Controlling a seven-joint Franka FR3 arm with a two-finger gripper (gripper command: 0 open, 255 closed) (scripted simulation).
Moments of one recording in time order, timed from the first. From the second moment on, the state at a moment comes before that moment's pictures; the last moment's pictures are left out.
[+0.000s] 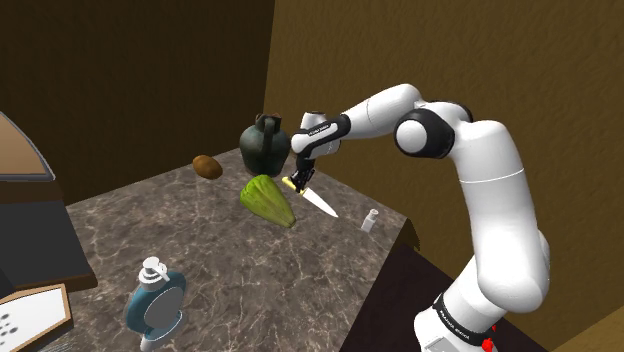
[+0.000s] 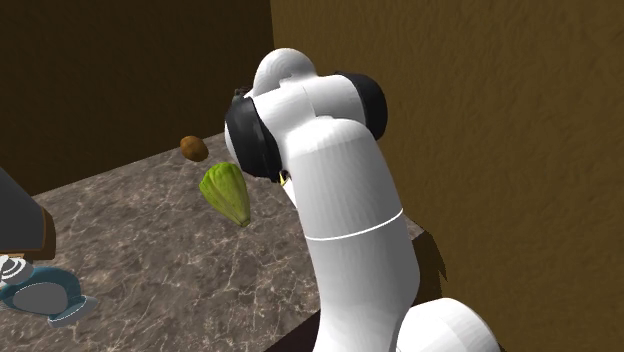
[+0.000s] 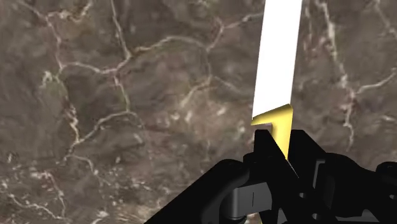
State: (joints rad) arm 0.06 0.72 -0.16 -1.61 0.14 2.29 -0.26
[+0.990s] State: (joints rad) arm 0.07 0.60 -0.18 -1.59 0.12 2.15 -0.25
